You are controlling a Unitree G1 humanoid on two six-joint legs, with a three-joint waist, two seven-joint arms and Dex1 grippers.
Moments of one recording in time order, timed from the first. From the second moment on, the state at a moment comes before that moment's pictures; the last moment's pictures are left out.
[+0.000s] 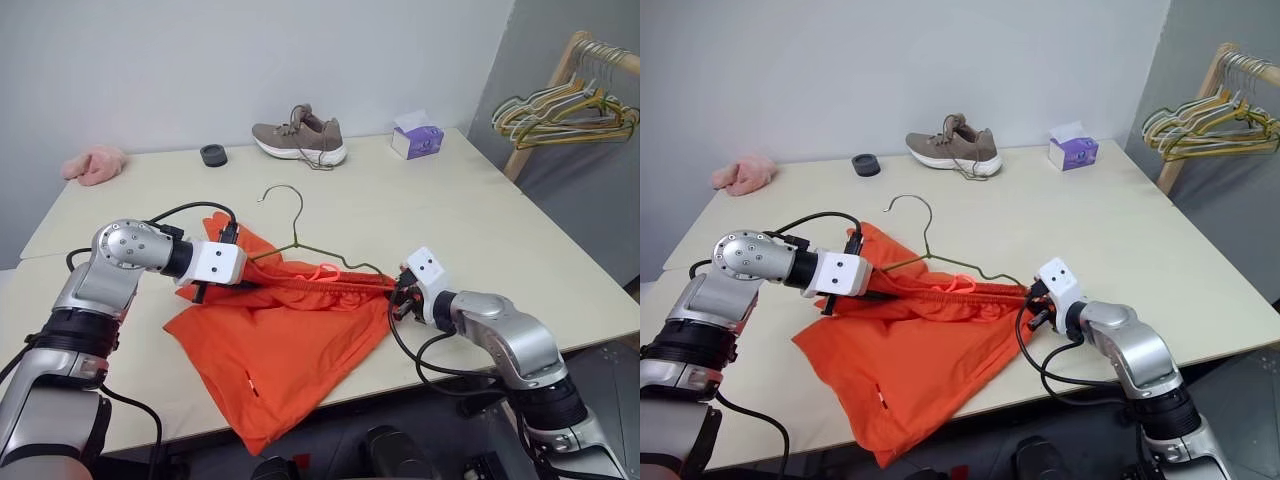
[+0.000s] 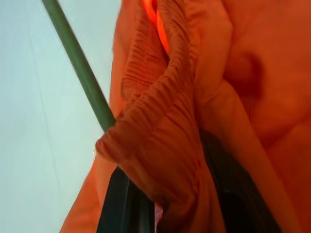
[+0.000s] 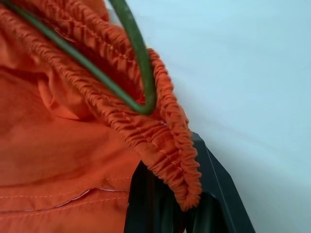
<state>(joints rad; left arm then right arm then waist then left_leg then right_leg) -0.65 0.86 -0.19 0.44 0.02 -0.40 -1.37 -0.34 -0.43 0.22 -0.29 0.22 0.95 0.53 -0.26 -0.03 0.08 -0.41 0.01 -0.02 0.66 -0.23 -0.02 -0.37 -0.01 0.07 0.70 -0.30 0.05</state>
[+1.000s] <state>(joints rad) -0.64 0.78 -0.32 0.46 0.20 -0.55 -1.24 -0.61 -0.59 0.46 -0.36 0.17 0.92 0.71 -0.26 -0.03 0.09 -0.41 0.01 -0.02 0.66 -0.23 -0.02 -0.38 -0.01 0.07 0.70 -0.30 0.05</state>
